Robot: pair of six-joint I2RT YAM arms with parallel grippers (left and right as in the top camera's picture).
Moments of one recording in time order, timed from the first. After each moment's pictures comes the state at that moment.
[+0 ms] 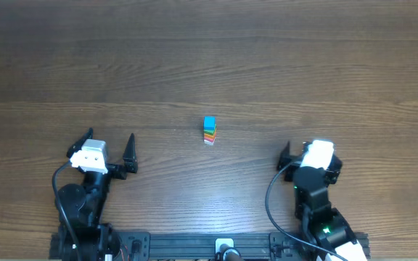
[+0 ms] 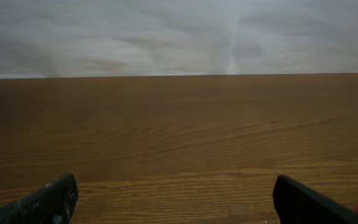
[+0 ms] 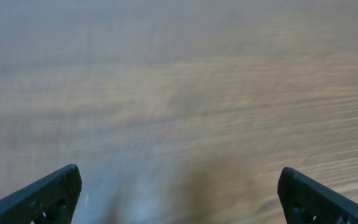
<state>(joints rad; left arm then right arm) 0.06 0.07 0.01 -0.06 0.20 -0.02 0.37 0.45 0.06 -0.14 0.54 0.25</state>
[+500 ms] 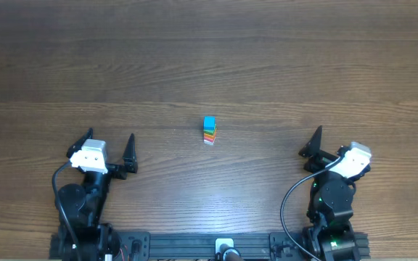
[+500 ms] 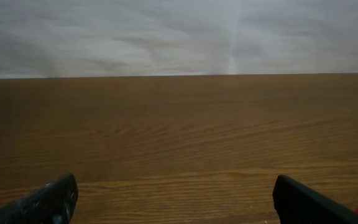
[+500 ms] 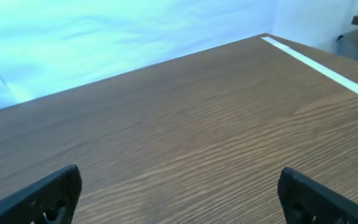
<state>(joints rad) 0.06 0.07 0.01 -0.06 0.20 -0.02 0.15 0.14 0.03 -0.05 0.50 0.23</state>
